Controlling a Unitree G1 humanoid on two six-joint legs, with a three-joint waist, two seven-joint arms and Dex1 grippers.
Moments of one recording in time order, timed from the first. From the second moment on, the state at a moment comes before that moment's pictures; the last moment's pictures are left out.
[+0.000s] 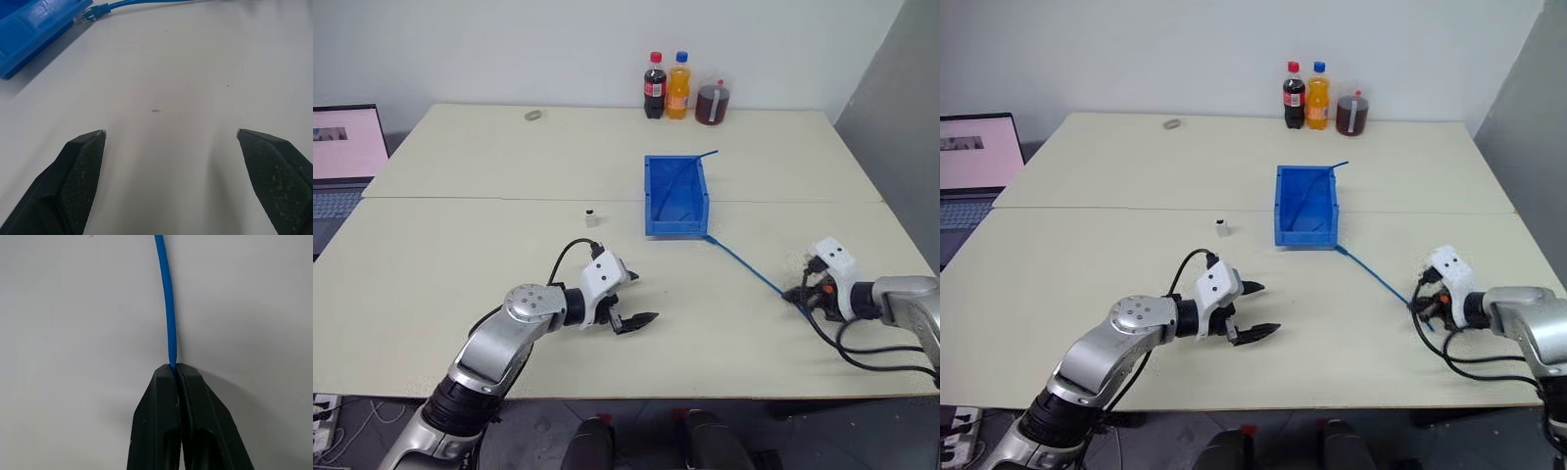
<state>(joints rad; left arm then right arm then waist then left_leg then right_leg) -0.29 0.61 -0.27 -0.30 -0.28 0.58 -0.81 -0.20 -1.00 -0.01 -0.20 0.39 0.98 0.91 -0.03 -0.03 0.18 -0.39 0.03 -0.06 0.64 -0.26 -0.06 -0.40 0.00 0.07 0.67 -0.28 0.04</state>
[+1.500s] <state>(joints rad) -0.01 0.65 -0.11 -0.47 -0.38 0.60 -0.78 -0.62 -0.86 0.35 0.16 0.11 0.53 1.28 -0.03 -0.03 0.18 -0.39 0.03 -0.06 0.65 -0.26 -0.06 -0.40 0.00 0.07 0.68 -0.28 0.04</state>
